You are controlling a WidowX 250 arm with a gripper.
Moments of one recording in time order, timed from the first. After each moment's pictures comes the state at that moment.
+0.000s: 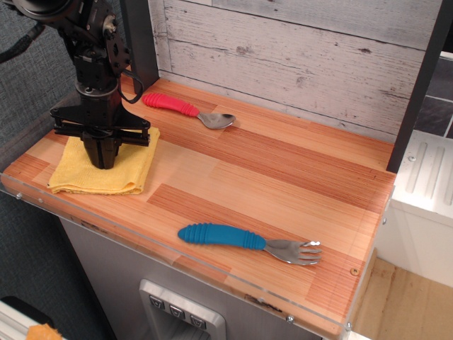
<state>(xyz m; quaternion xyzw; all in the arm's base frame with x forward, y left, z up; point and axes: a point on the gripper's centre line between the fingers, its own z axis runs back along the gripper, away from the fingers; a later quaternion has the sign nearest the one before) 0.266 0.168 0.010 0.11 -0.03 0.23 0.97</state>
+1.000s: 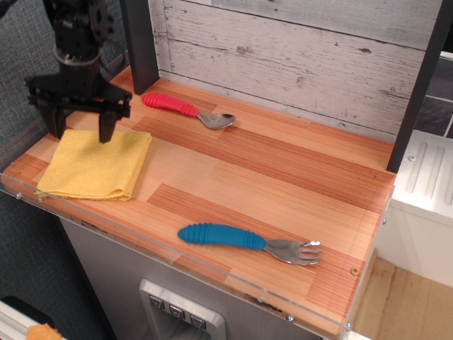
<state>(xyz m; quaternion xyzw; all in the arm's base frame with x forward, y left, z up) 0.270 0.181 0.053 0.15 -0.06 0.26 0.95</state>
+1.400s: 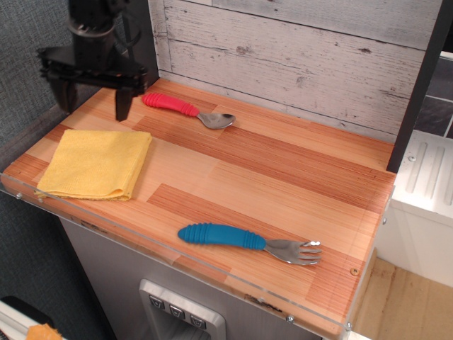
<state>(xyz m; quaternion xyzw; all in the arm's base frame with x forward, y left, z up) 0.285 0.160 0.084 0.14 -0.08 0.24 0.96</state>
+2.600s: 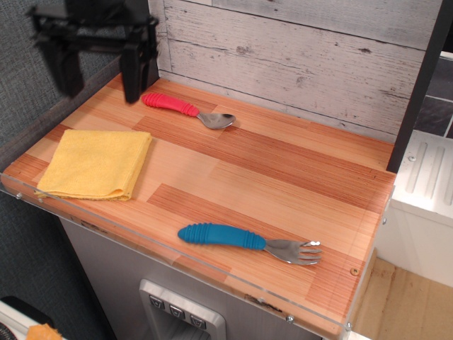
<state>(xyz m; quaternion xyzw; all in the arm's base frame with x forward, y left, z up) 0.229 0.094 0.148 0.01 0.02 0.19 0.98</state>
